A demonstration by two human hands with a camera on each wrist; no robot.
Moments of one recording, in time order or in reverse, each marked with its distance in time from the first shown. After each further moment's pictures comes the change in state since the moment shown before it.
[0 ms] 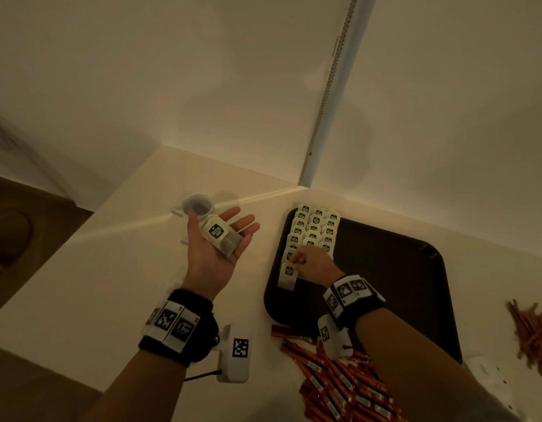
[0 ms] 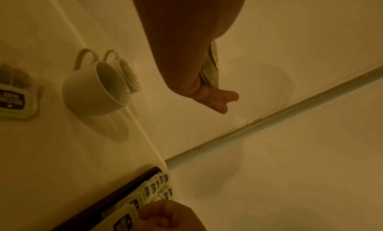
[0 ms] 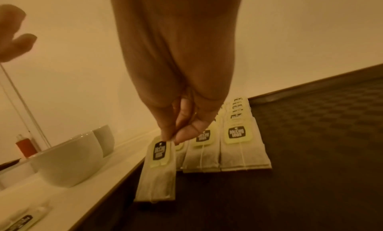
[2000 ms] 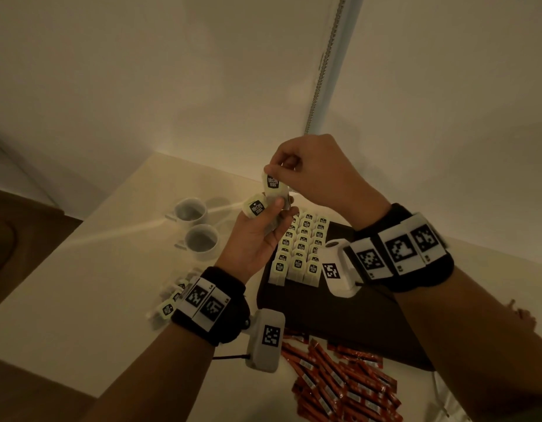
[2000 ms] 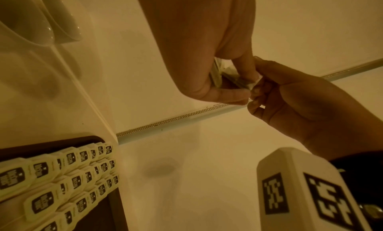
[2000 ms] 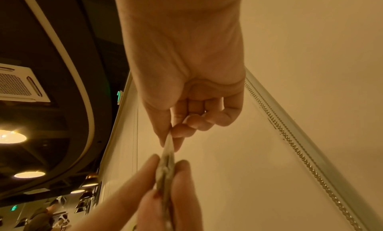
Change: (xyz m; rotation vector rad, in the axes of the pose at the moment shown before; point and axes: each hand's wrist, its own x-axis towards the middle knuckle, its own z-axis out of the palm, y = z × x) left_hand -0.015 -0.023 0.075 -0.039 -0.343 0.075; right_hand -0.071 -0.152 -0.159 -0.127 0.496 -0.523
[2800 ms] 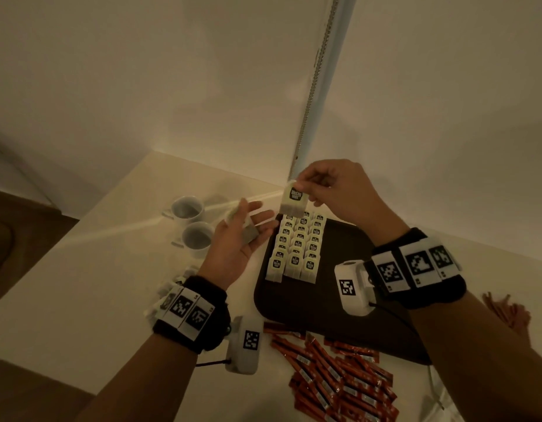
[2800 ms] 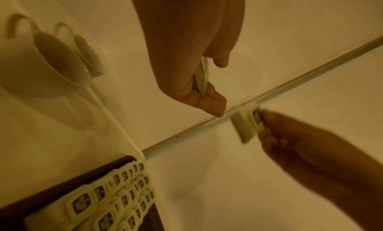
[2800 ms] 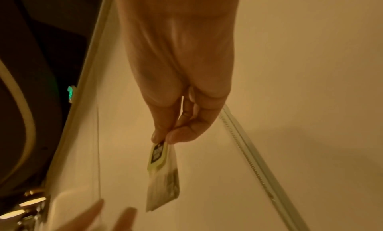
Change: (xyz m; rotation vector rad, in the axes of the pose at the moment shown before) left_hand -0.006 0.001 -0.033 0.220 0.194 -0.061; right_hand -0.040 0.046 0.005 0.406 0.006 0.217
